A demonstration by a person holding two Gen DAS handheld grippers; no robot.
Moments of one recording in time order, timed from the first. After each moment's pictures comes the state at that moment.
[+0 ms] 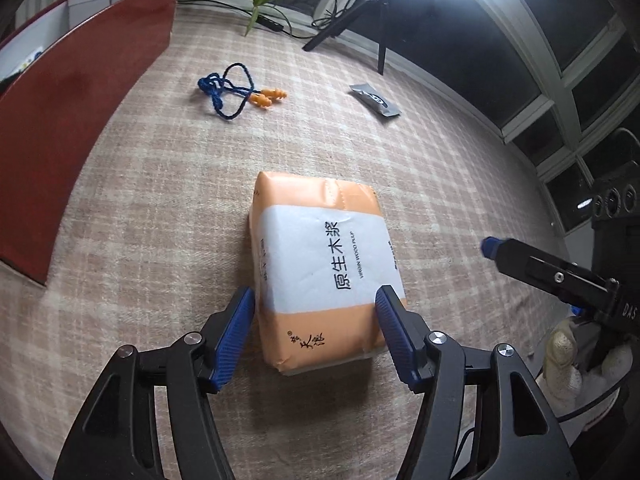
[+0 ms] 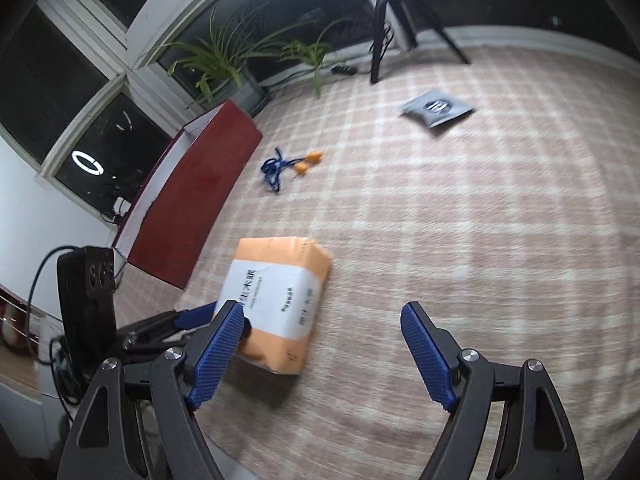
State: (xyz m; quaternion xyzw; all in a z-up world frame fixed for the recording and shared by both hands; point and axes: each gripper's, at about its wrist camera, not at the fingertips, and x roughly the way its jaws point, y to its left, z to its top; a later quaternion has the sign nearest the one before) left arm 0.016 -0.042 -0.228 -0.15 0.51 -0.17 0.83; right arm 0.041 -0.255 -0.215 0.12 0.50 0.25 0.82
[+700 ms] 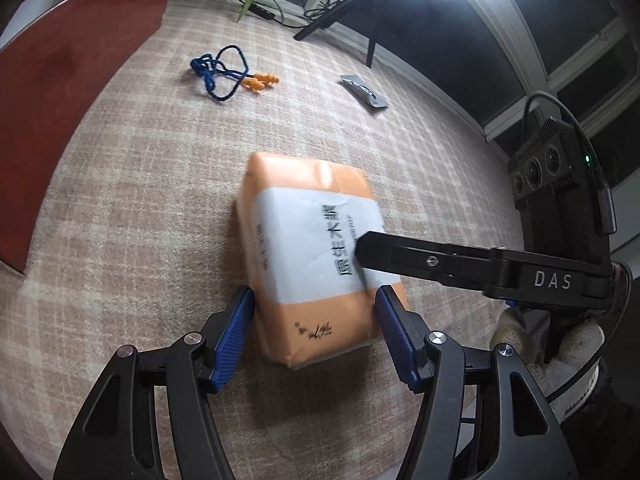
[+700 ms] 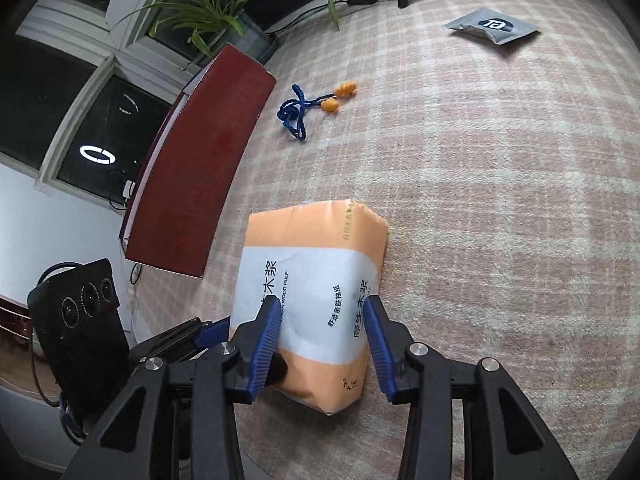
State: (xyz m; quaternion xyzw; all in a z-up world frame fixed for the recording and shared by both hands) left arm 0.015 -0.037 -0.237 -0.16 0.51 -0.21 0.82; right arm 0.069 -0.203 -0.263 0.17 0.57 0.29 0.75
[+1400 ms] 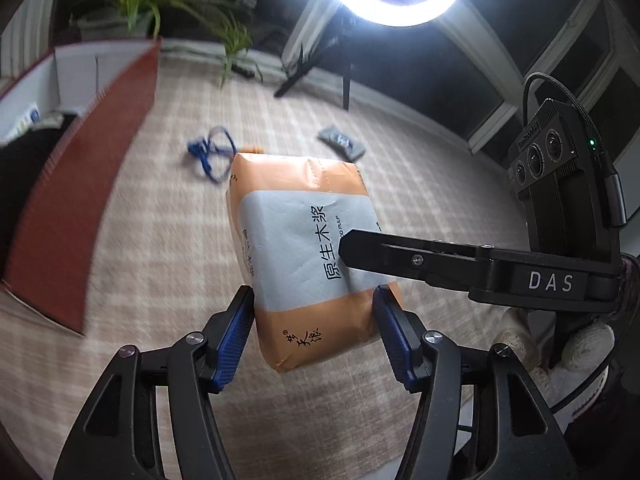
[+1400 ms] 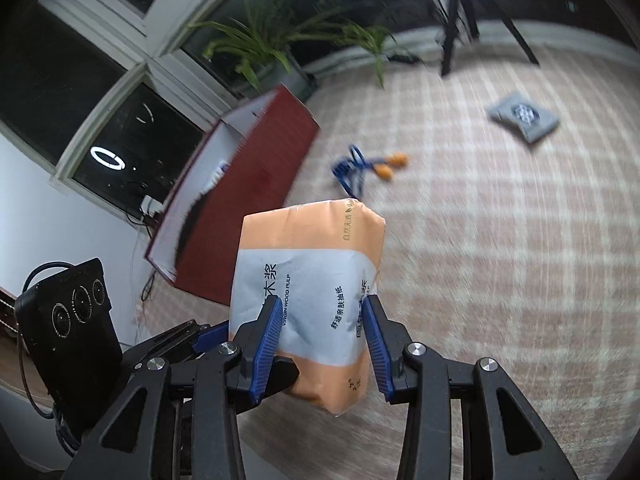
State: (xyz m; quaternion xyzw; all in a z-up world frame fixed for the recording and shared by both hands) left arm 0.013 -0.017 -0.176 -0.13 0.45 -0.22 0.86; right arm 0.061 -0.170 -0.188 0.14 0.50 0.29 0.80
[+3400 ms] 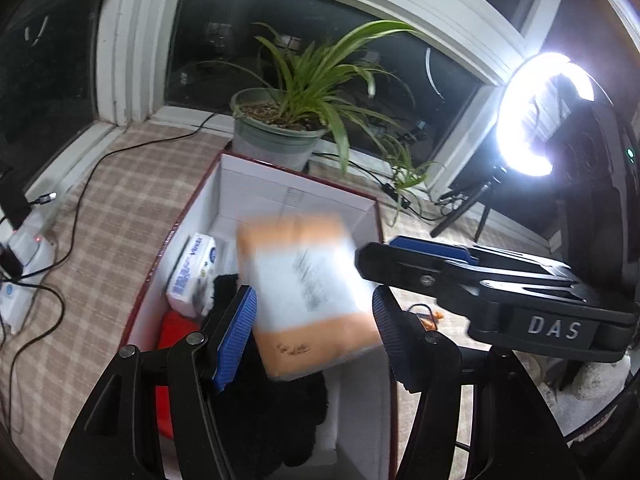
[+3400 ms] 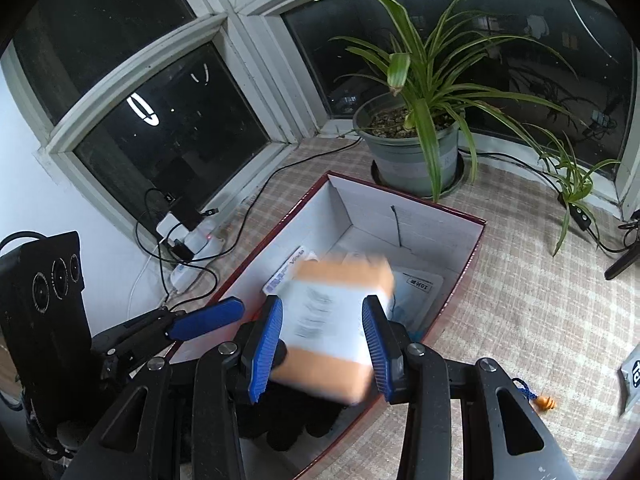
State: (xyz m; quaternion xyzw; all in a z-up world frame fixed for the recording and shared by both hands) left arm 0.115 0.175 -0.129 -0.15 0.39 -0.06 0.91; right arm 0.182 0.056 -0.130 0.00 0.44 0.38 0.81
